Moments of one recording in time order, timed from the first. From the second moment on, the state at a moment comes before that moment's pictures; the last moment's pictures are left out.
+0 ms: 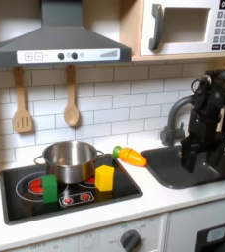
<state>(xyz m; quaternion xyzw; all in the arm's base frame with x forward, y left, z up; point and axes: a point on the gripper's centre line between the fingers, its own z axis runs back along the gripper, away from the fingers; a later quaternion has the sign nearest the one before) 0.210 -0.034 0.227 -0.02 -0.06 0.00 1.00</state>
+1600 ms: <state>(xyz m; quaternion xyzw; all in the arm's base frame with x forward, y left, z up) 0.386 -0.017 0.212 -0.02 -0.10 0.20 0.97</state>
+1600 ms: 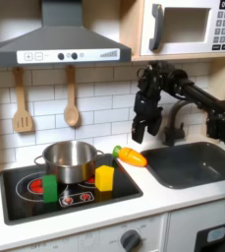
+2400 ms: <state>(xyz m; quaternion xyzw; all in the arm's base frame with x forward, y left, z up) 0.412 -0.009 0.170 -0.02 -0.07 0.19 0.98</state>
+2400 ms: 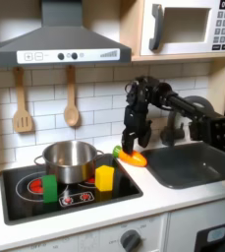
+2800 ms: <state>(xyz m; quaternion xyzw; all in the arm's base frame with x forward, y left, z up) 0.414 -0.010 0.161 -0.02 -0.06 0.20 0.98</state>
